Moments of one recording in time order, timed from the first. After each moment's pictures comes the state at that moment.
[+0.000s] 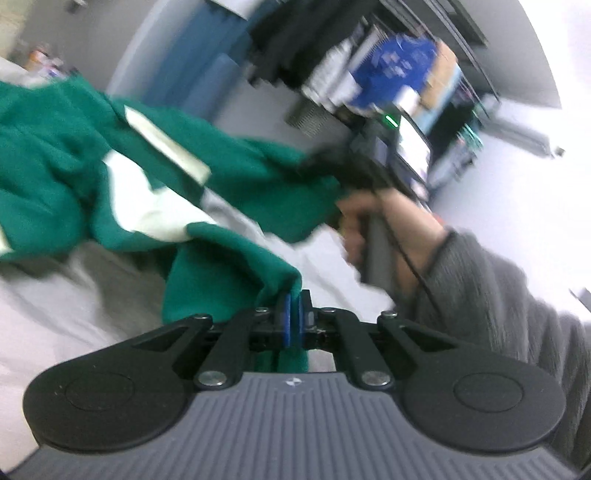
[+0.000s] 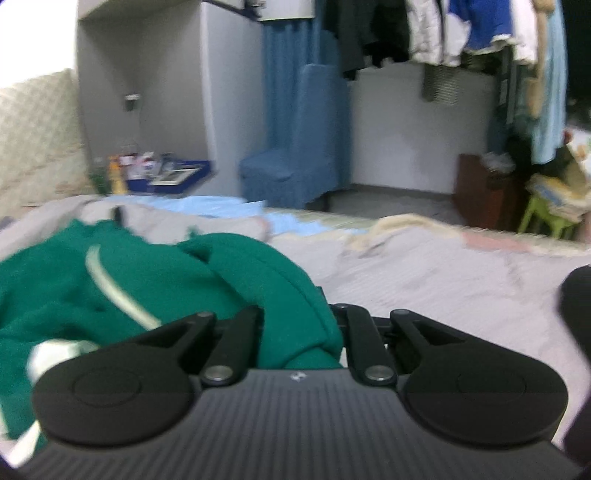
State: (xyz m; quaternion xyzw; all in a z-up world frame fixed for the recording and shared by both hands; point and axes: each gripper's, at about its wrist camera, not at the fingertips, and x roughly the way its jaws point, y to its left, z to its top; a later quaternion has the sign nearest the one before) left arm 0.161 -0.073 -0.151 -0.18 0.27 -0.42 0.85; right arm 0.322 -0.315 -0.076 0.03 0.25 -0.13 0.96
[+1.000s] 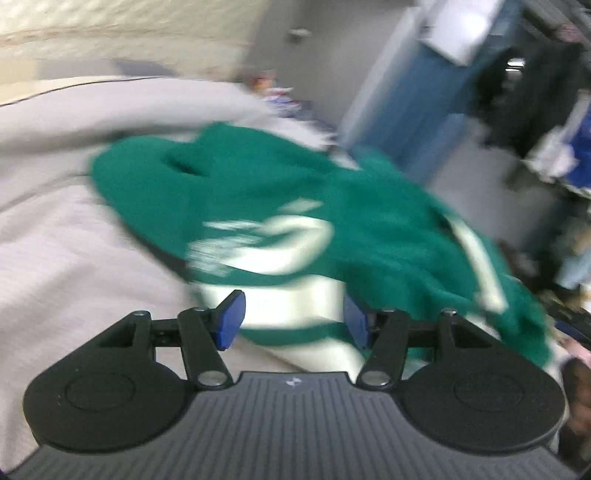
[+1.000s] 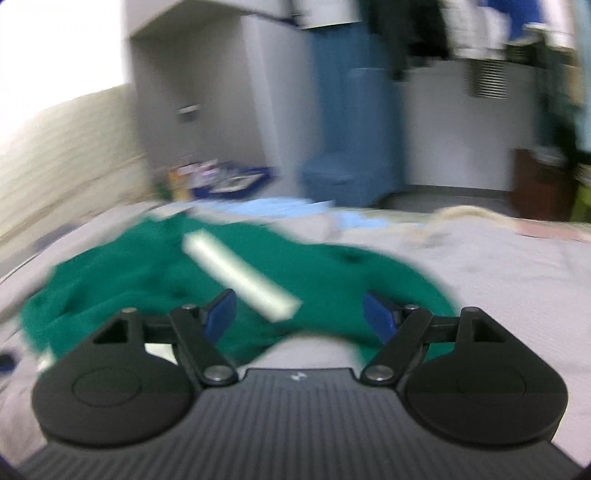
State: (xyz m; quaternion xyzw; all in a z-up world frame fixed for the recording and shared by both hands) left arm 0.273 0.136 -0.130 -0.21 0.33 -0.03 0.92; right arm 0.277 -0.289 -0.084 0.07 0.23 0.02 0.97
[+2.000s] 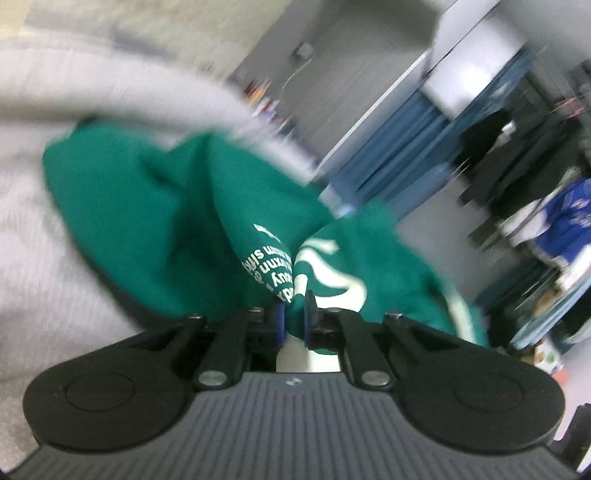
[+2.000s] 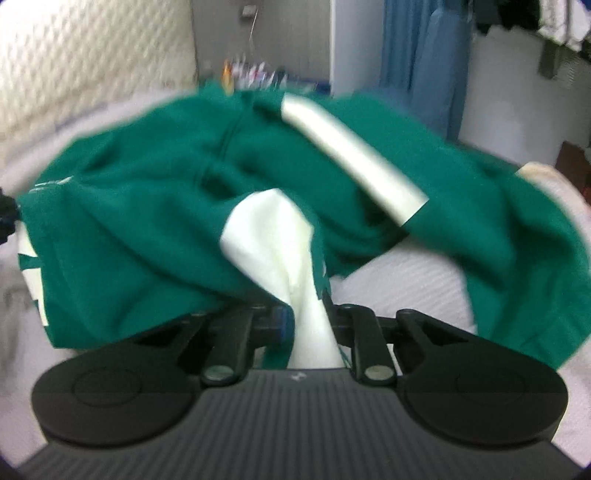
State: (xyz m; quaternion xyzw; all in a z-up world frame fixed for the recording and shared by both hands) left arm 0.327 0.152 -0.146 -0.31 0.25 -0.10 0.91; right arm 0.297 -0.216 -0.146 -0.01 0.33 0.05 0.94
